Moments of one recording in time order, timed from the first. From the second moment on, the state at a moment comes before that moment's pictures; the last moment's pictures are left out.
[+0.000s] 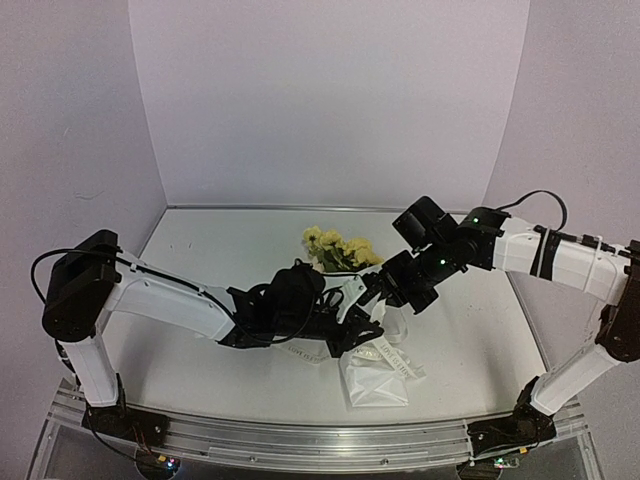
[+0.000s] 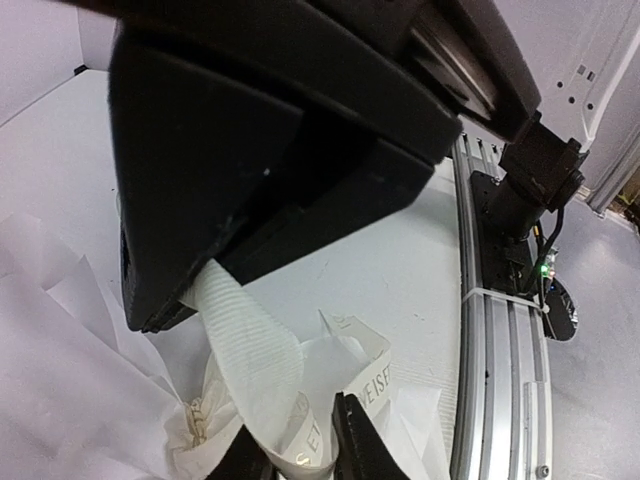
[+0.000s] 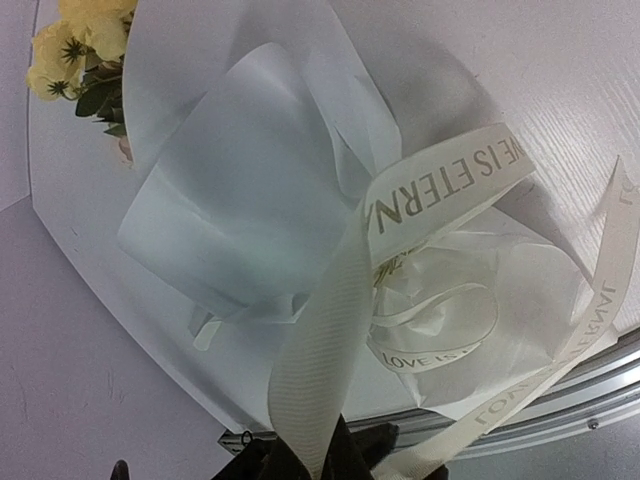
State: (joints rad) left arm -1.20 1.83 1.07 0.39 0.21 -0.11; right arm 0.84 1.50 1.27 -0.82 -0.08 1.69
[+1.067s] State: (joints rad) left arm -1.15 1.60 0.80 0.36 0.44 -0.44; right arm 0.85 1.39 1.04 -0.76 -0.26 0.77
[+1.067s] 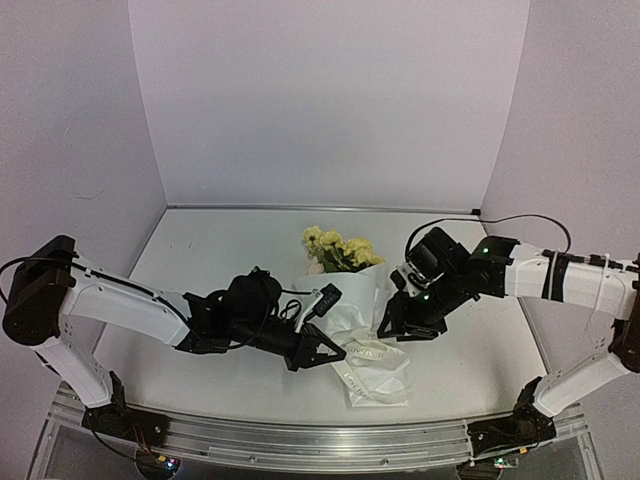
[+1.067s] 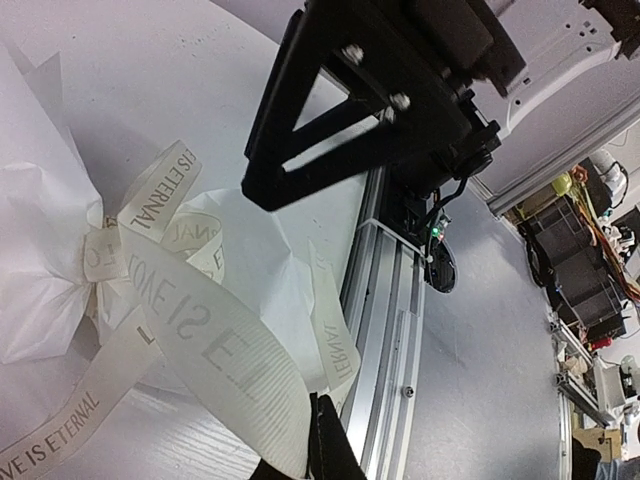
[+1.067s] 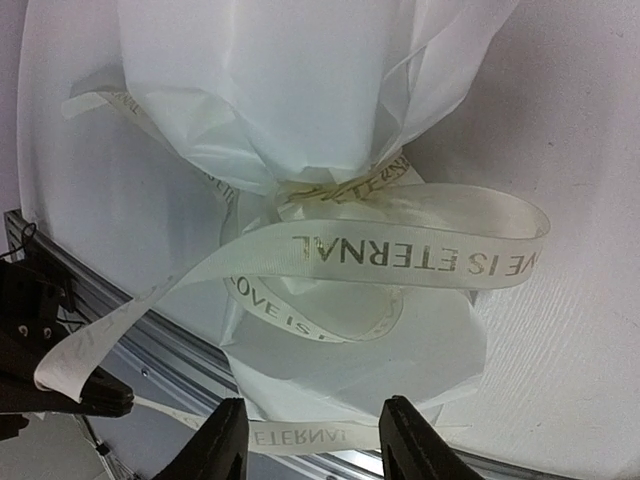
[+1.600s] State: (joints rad) left arm -1.11 1.60 0.80 0.34 0.45 -0.48; right arm 0.96 1.47 0.99 -0.66 -0.16 0.41
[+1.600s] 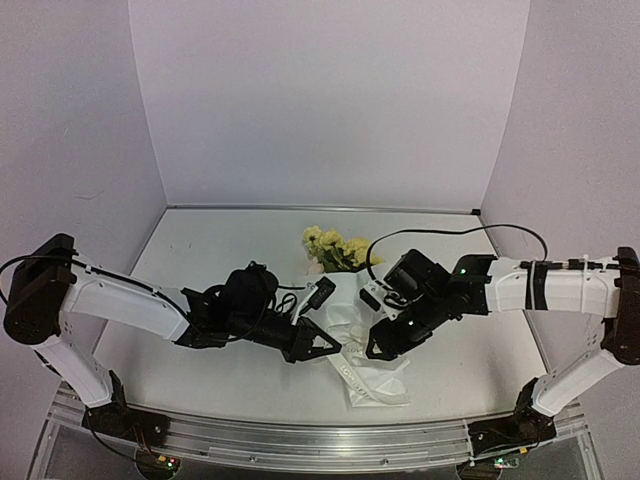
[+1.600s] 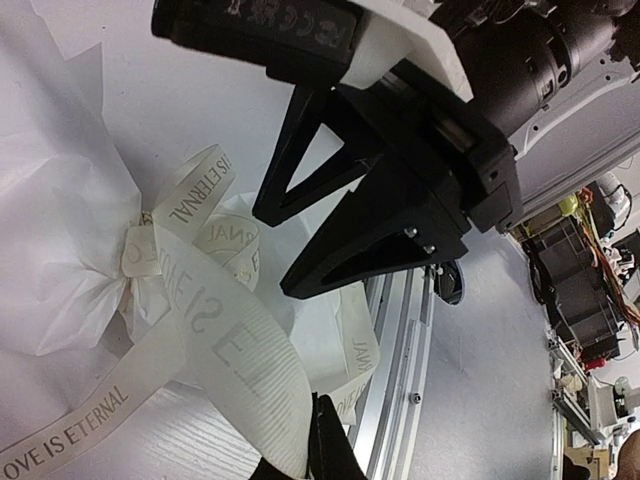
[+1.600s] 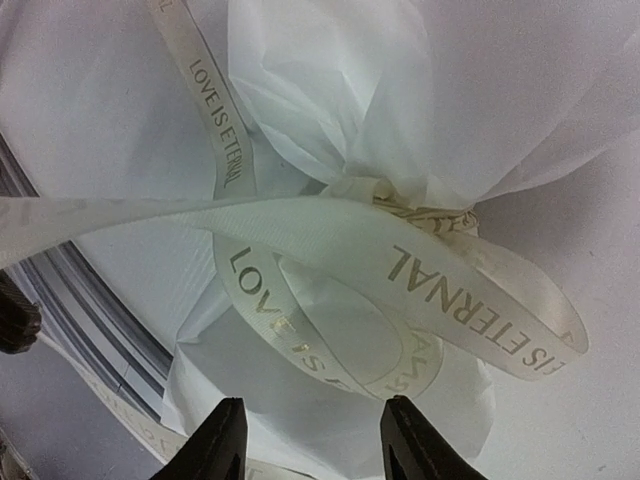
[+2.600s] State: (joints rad) left arm -1.08 1.62 0.80 0.34 0.50 -0.52; right arm 1.00 1.59 0.97 -0.58 -0.10 0.20
